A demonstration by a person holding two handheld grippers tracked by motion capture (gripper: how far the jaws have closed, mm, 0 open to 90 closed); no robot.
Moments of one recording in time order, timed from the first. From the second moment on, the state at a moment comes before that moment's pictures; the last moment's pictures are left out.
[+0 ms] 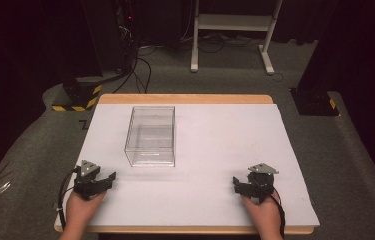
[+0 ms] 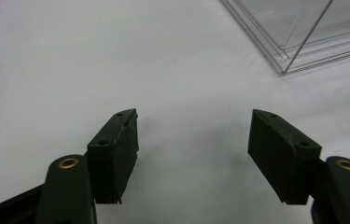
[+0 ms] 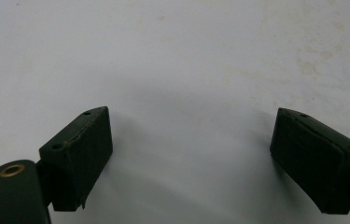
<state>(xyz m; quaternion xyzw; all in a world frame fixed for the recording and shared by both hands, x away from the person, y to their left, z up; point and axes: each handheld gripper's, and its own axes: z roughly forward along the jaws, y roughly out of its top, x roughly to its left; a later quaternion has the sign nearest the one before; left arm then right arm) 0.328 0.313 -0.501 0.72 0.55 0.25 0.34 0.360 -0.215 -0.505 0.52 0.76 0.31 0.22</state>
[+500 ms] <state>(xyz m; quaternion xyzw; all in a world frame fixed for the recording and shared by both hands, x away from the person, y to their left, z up) 0.325 0.307 -0.492 0.73 0.52 0.23 0.36 0.360 -0.215 -0.505 0.52 0.76 0.31 0.22</state>
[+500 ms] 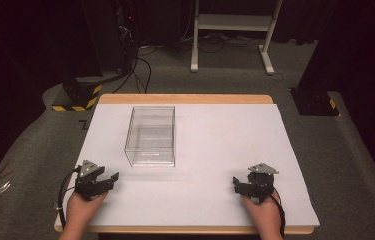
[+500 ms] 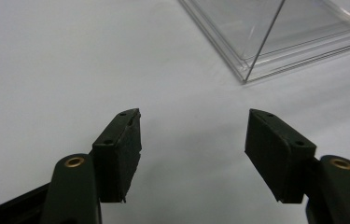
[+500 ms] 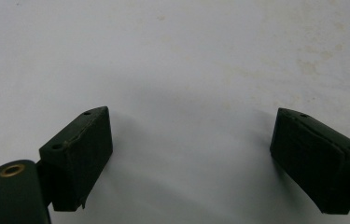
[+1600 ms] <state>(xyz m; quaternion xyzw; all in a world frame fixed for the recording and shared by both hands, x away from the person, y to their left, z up) 0.314 0.277 -0.468 0.74 0.47 0.22 0.43 0.360 -0.215 -0.505 0.52 0.76 0.31 0.22</state>
